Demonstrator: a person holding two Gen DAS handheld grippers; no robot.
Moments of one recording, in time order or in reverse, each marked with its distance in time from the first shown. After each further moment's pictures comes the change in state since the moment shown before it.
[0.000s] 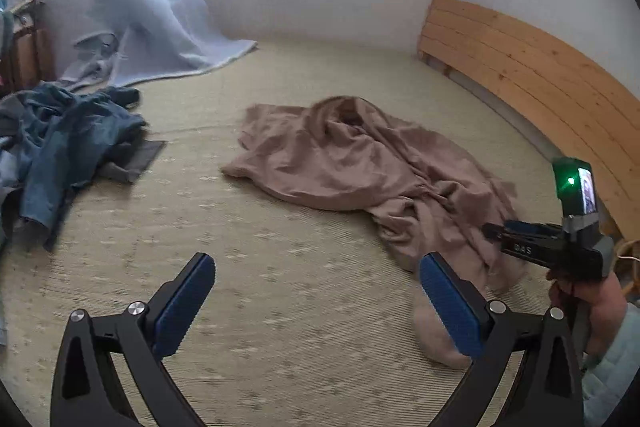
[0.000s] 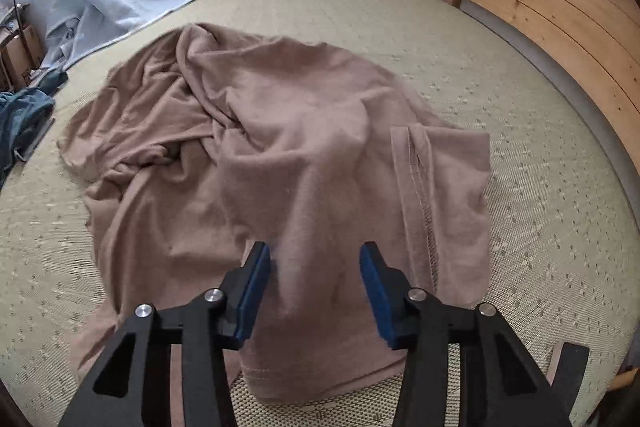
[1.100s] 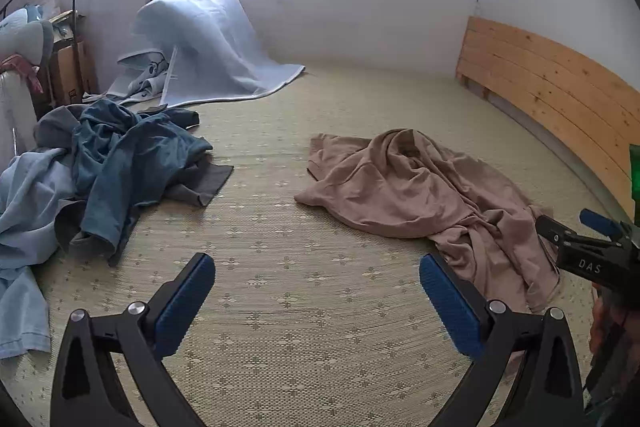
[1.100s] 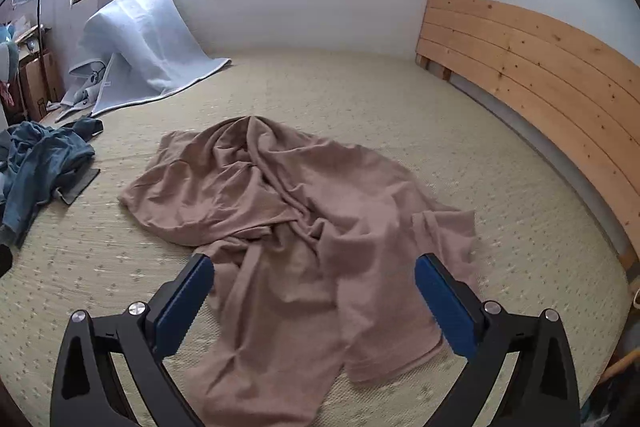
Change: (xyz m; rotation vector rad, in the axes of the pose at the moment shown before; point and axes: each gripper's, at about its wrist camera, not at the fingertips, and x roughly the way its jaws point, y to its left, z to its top) left arm -0.037 0.043 0.013 0.004 -0.090 0.162; right arm -0.091 0.073 0.008 -0.019 -0.260 -0.061
